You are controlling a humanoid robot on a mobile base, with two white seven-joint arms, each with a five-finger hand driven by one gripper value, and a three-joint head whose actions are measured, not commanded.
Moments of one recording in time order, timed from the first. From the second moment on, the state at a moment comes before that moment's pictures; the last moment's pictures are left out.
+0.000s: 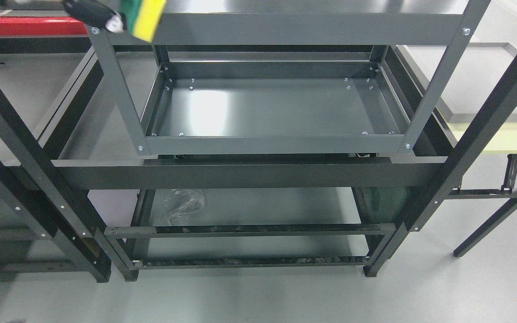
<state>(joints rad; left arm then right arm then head) -1.52 0.59 -0.71 -0.86 0.11 -0.78 -0.83 -0.08 0.00 -0.21 0.00 -0.12 0.00 -0.07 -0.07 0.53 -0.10</state>
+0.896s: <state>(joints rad) -0.71 0.18 -0.28 -0.96 0.26 -0.79 -0.73 -0.08 0.00 -0.21 0.00 -0.12 0.00 -0.07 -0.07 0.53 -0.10</state>
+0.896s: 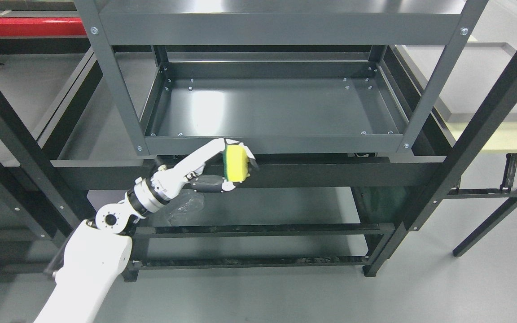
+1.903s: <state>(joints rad) -0.32 0.42 0.47 -0.98 0.23 -0.49 -0.33 -0.08 0.00 -0.21 0.00 -0.12 0.00 -0.07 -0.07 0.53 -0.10</state>
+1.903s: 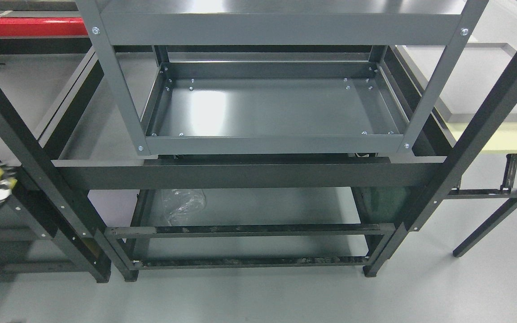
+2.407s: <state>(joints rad) -0.11 0.62 0.69 -0.86 0.30 -0.74 -0.39 -0.08 0.00 -0.21 0.00 -0.12 0.00 -0.08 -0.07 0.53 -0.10</state>
